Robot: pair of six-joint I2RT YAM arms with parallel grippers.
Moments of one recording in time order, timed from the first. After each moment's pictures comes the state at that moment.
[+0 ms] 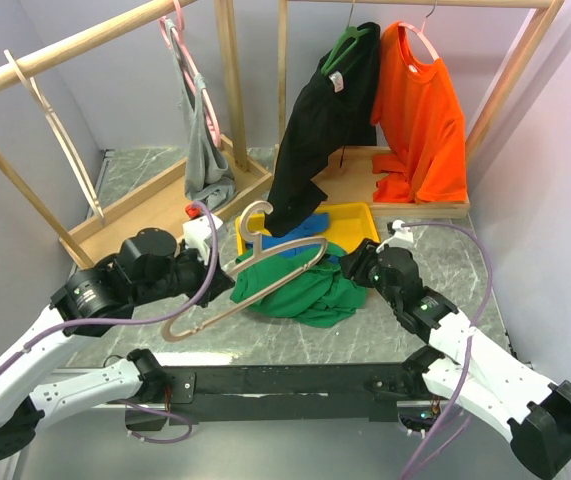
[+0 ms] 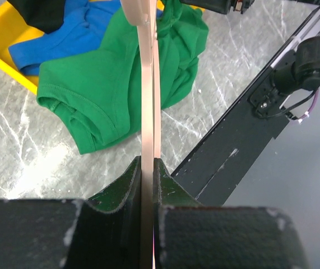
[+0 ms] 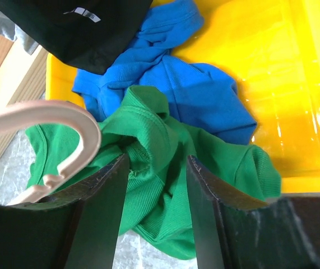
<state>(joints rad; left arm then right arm) -0.87 0.81 1.16 -0.86 0.08 -0.28 0.57 0.78 0.48 -0.15 0.22 0.70</state>
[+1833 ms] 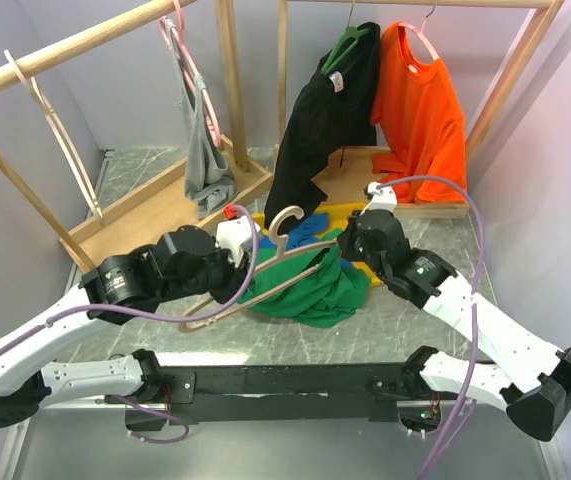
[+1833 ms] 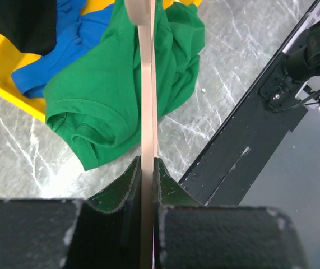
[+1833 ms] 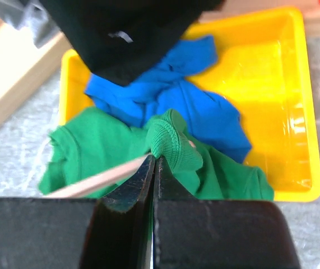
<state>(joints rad) -1.06 0.98 1.28 -0.86 -0.08 -0.22 0.71 1.00 0.94 -0.49 0.36 0.57</state>
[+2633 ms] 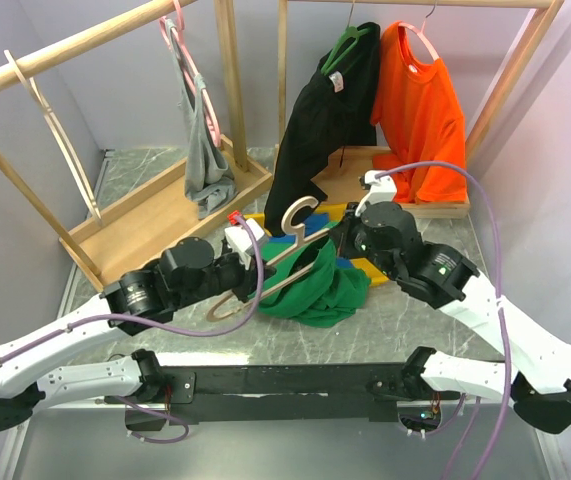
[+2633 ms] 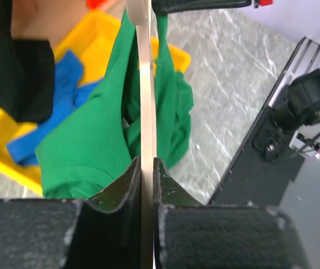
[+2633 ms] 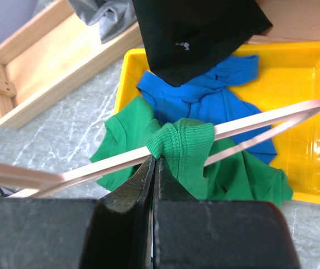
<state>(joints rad) -1.07 0.91 1.03 -0.42 -0.08 -0.17 0.84 1.01 1.20 -0.66 0.35 0.54</state>
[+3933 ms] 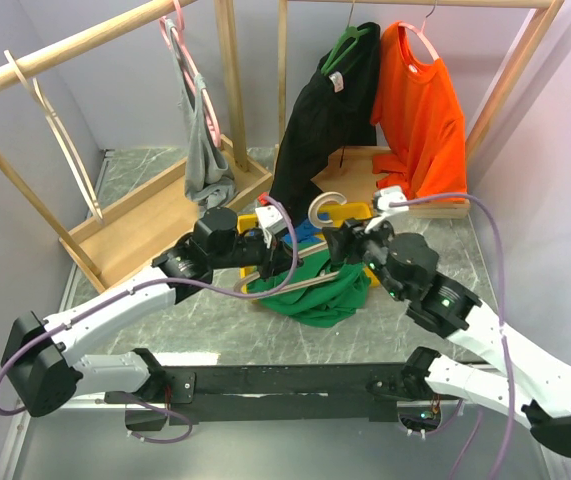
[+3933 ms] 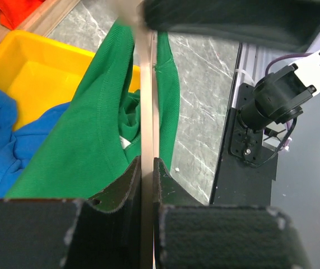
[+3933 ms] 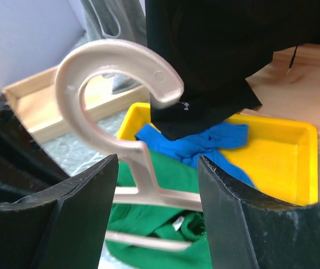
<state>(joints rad) -0.81 1.19 0.92 0.02 0.49 -0.13 0.85 0.78 0.87 -0.21 0.37 0.28</state>
